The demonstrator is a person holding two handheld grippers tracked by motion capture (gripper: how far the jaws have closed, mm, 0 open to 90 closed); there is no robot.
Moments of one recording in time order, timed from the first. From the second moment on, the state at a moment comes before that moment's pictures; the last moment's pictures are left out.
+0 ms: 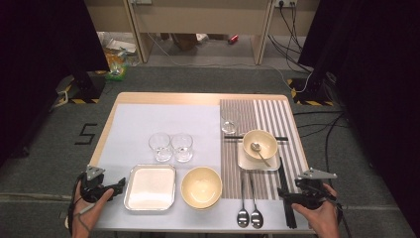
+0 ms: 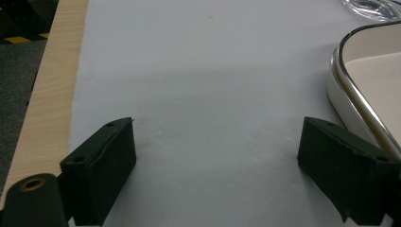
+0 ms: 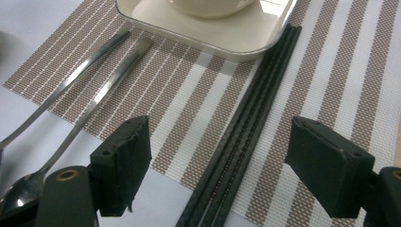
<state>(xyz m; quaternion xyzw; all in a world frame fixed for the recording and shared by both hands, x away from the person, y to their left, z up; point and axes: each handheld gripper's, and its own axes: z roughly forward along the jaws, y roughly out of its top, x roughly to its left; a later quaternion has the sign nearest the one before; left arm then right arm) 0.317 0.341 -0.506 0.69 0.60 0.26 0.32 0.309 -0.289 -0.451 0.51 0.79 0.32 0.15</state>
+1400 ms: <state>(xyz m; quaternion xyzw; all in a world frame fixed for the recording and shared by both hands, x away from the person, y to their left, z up) 0.317 0.341 -0.506 0.69 0.60 0.26 0.32 0.282 -0.284 -0.489 0.49 0.79 0.31 0.20</state>
